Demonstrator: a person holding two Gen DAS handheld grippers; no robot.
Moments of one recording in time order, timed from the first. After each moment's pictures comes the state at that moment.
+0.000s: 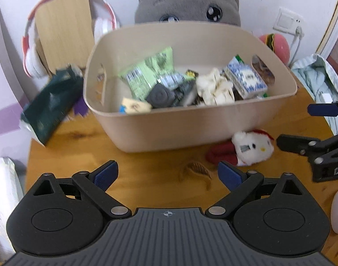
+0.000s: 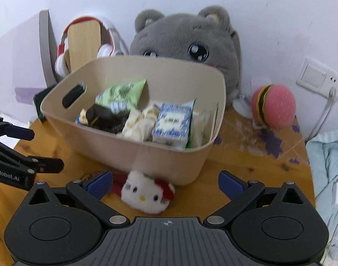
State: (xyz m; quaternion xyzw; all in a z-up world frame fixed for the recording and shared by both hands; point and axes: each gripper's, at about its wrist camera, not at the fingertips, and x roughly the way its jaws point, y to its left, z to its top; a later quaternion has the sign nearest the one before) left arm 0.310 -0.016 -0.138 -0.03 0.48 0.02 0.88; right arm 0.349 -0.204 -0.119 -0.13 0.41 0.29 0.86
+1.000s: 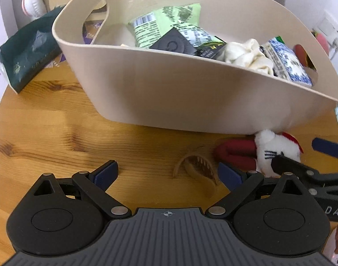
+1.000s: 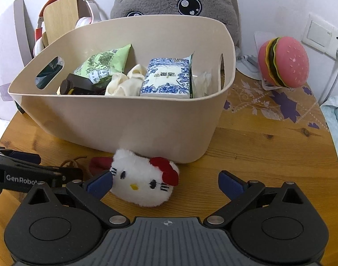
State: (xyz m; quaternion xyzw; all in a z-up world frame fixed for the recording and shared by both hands) left arm 0.350 -0.011 -0.208 -0.13 0.53 0.08 0.83; right arm 0.370 -0.193 -0.182 -0.10 0.46 0.26 0.84
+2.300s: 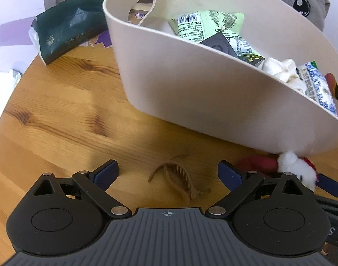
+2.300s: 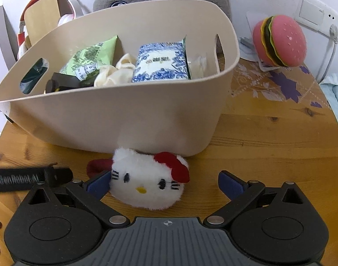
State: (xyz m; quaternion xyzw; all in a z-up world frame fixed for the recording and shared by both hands) left arm 0.343 -0.008 -0.212 -0.18 0.53 0.17 0.81; right arm 0.379 -0.184 -0.194 -0.07 0.49 0.22 0.84
